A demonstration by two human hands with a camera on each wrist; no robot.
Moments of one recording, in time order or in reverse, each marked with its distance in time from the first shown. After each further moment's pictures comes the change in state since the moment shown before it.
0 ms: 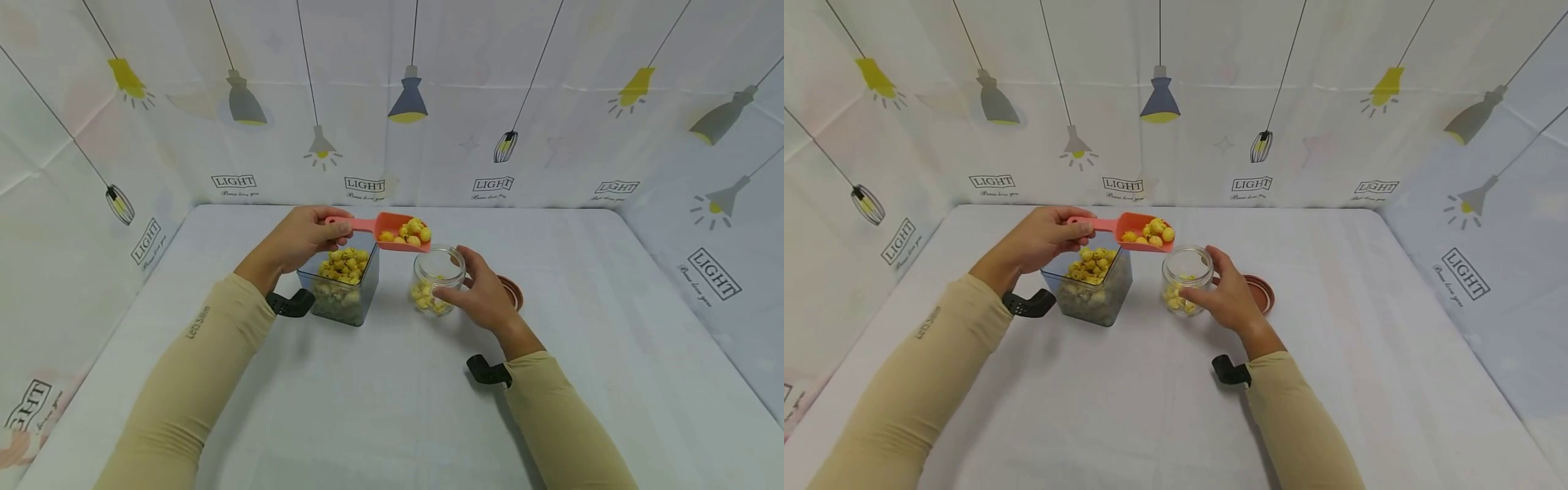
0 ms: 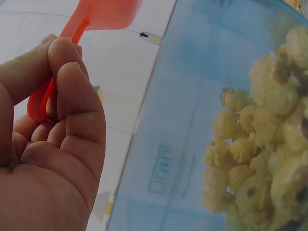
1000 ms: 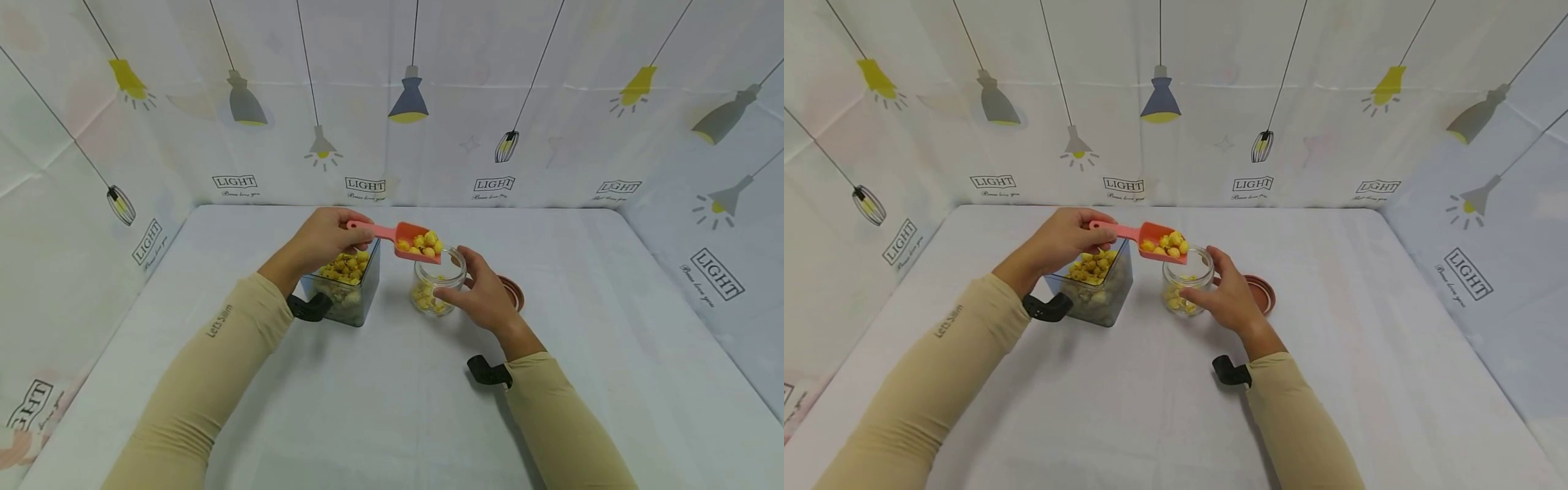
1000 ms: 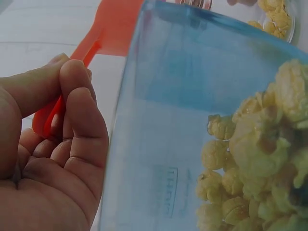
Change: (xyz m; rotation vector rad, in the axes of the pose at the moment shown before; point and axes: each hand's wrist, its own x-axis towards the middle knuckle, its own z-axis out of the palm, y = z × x) left_hand 0.014 0.004 0.030 0.215 0.035 -0.030; right_hand 0.000 0.002 0.000 -0.005 -0.002 0.021
